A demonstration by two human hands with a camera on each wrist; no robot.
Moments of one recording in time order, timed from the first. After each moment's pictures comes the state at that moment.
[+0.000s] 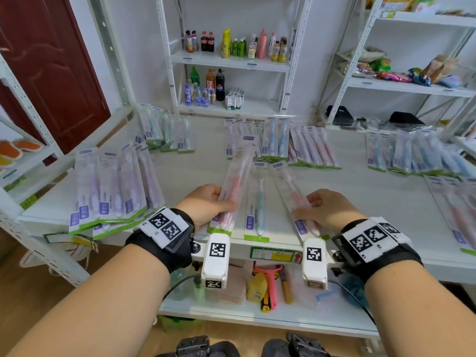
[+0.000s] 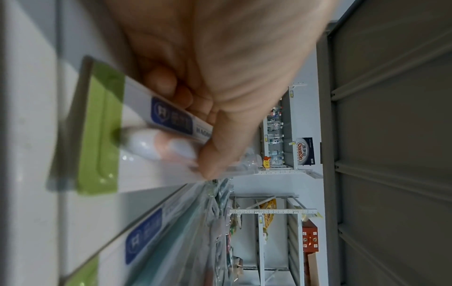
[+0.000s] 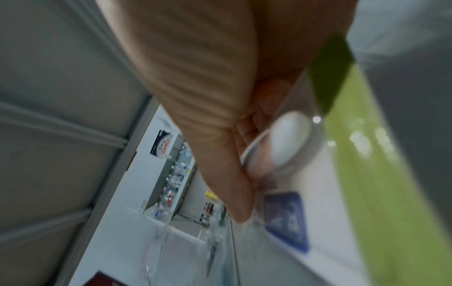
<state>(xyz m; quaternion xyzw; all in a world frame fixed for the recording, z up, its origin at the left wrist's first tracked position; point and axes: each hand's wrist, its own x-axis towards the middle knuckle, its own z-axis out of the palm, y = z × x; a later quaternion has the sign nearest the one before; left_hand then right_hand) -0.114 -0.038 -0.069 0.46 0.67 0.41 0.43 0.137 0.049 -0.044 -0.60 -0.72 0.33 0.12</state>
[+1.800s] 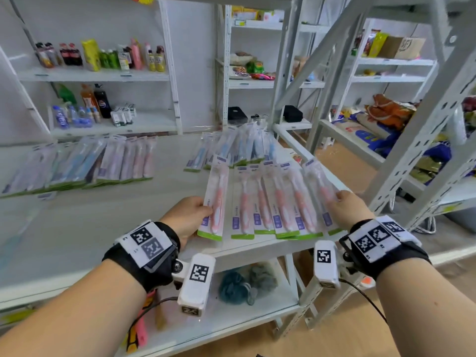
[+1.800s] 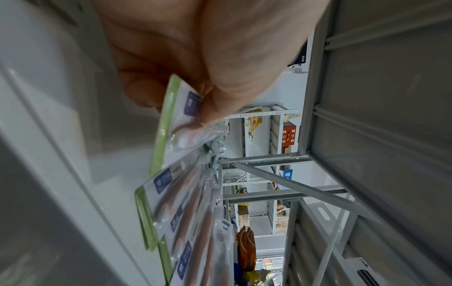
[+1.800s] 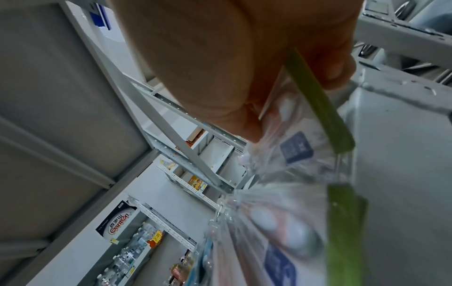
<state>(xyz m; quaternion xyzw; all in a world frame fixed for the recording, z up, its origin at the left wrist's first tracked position) 0.271 0.091 -0.044 0.48 0.61 0.37 0.51 0.574 0.121 -0.027 -0.78 -0.56 0.20 0.20</state>
